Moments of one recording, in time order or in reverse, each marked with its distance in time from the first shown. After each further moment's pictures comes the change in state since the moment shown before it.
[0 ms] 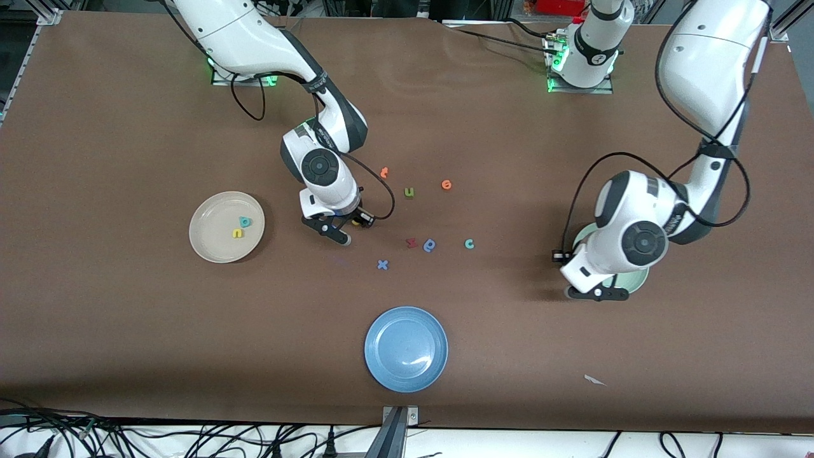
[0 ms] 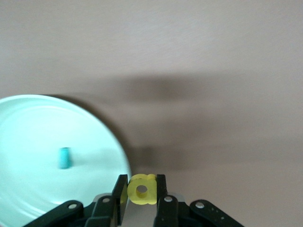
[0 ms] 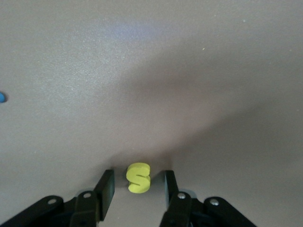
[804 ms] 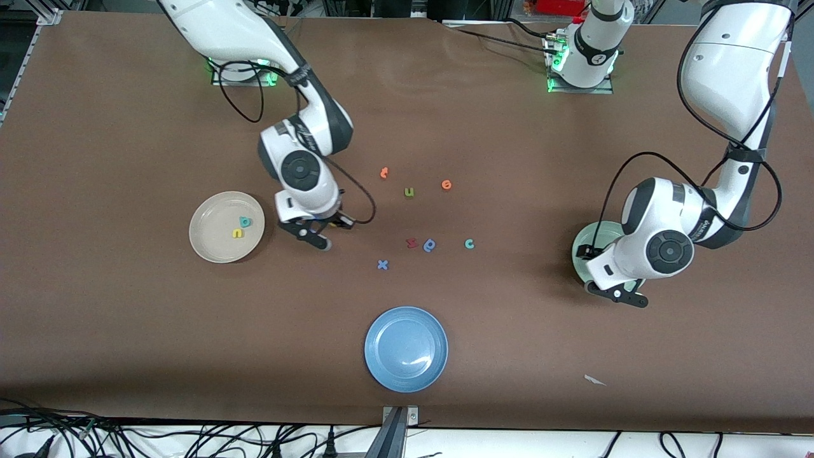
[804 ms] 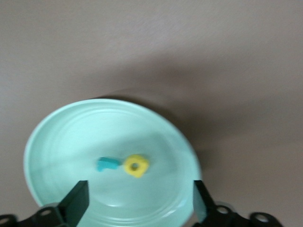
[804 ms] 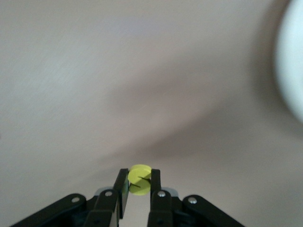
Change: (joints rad) left arm 0.041 0.014 -0.017 0.003 0.080 -0.022 0.117; right arm -0.001 -0.128 -0.131 0.023 -0.017 -0.251 -0.144
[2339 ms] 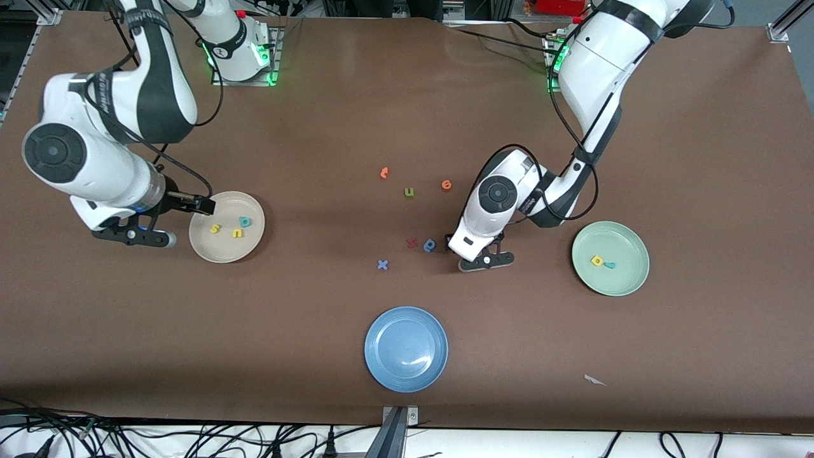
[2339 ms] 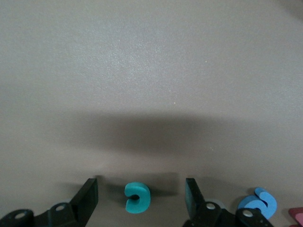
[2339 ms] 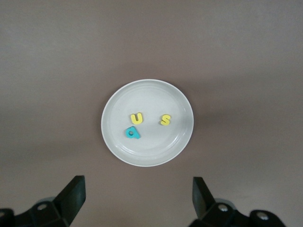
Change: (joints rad) left arm -0.399 0.109 0.001 -0.042 -0.054 0.382 -0.770; right arm -0.029 -0.262 -0.346 0.119 0.012 -0.445 -0.708
